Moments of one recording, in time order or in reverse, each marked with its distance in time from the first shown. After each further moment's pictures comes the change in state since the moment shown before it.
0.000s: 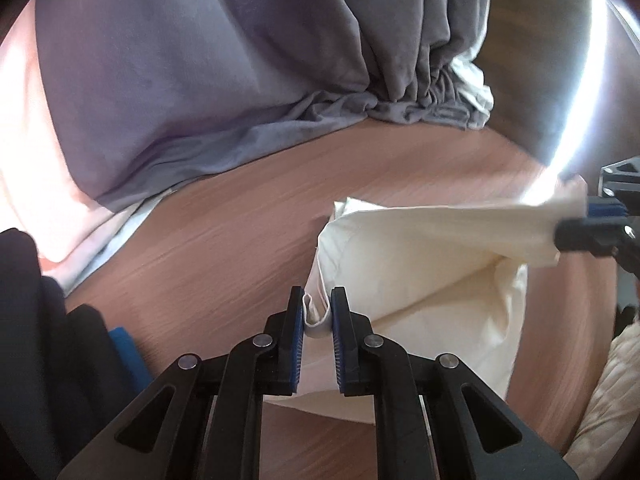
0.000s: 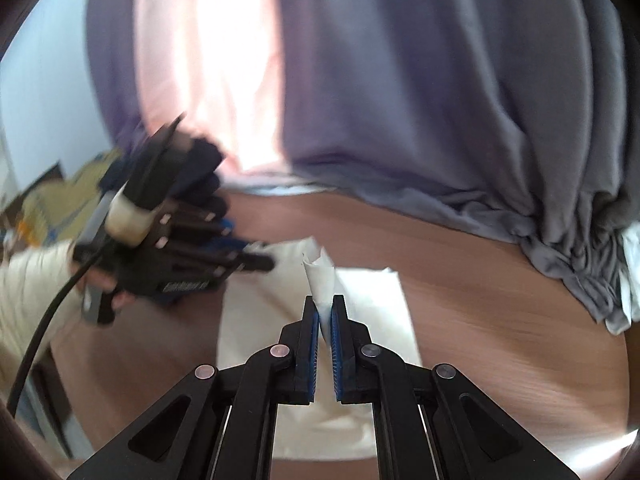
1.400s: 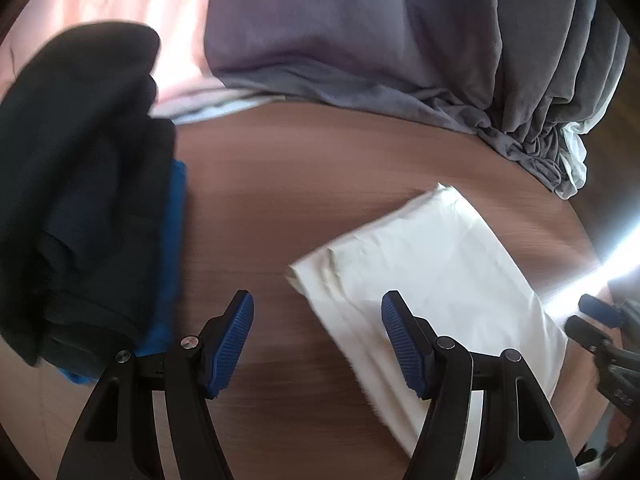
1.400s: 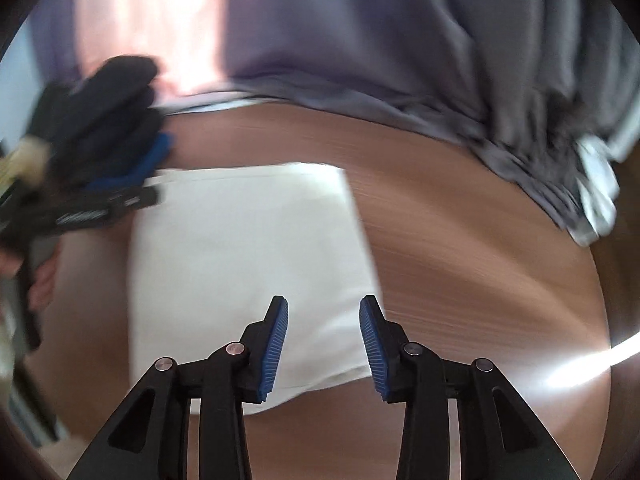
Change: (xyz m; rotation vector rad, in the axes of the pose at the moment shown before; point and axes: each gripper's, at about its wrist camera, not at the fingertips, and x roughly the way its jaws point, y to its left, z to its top) left arm -0.002 0.014 -0.065 -0.529 0.044 0.168; right arm 0.017 -0.031 -0.070 0.142 0.236 -0.245
